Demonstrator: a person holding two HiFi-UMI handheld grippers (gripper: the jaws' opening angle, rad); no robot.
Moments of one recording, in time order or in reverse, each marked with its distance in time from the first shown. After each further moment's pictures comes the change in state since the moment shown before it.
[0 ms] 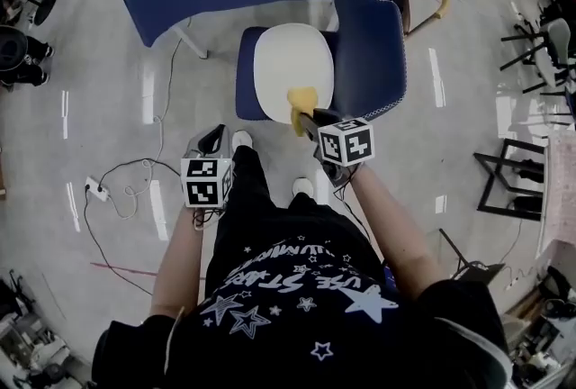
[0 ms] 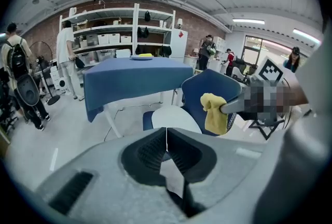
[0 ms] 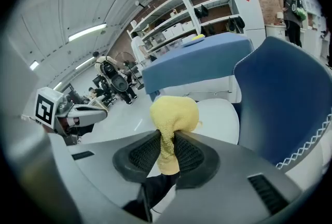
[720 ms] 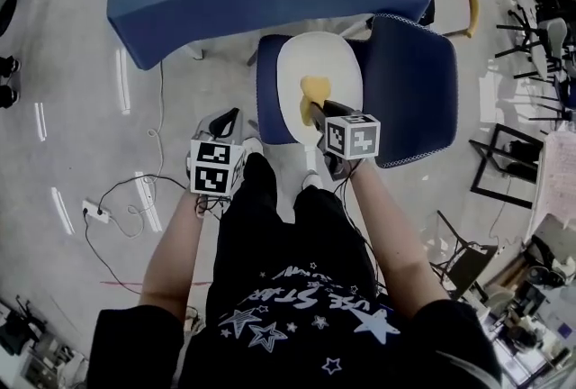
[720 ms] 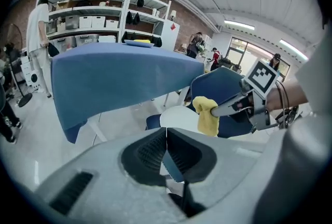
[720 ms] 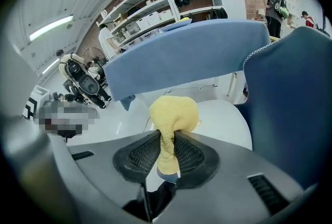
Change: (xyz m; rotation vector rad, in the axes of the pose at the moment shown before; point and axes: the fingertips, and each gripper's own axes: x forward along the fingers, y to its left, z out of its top) left arm 0.164 0.163 0.064 0.048 0.076 -0.244; right arm 0.188 -0.035 0.104 0.164 0.072 -0.246
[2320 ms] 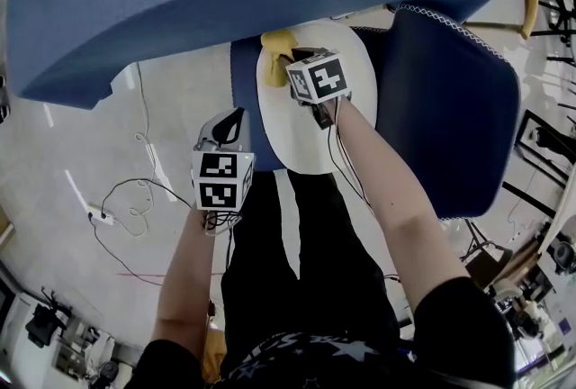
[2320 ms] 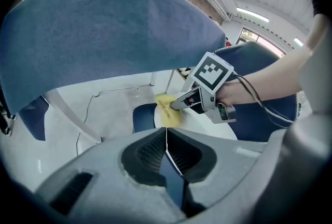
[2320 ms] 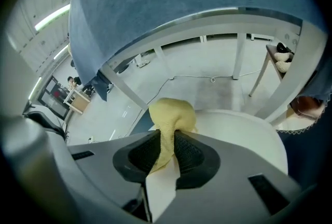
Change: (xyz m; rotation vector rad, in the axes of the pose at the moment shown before) left arm 0.210 -0.004 -0.032 -0.059 0.148 0.015; right arm 0.254 -0.125 0.036 -0.155 0.153 0.119
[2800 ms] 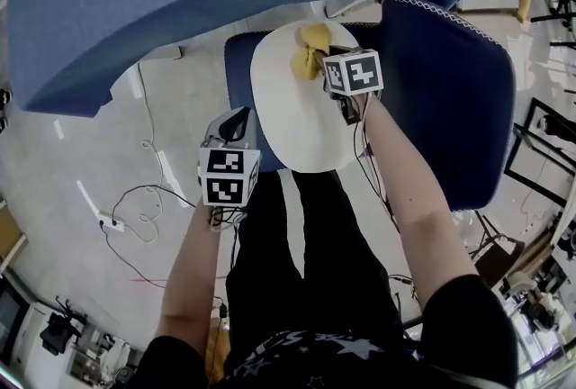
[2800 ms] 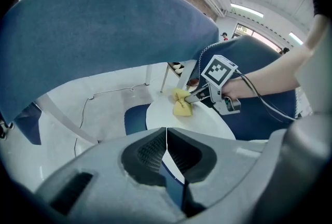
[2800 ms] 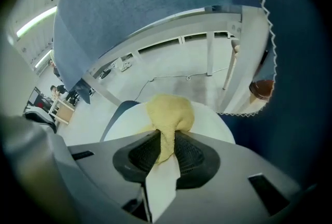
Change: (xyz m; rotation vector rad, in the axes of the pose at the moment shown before) left arm 0.017 -0.024 0.010 0.053 0.020 -0.027; right arm -0.046 -0.095 -0.029 0.131 -0.012 -0.143
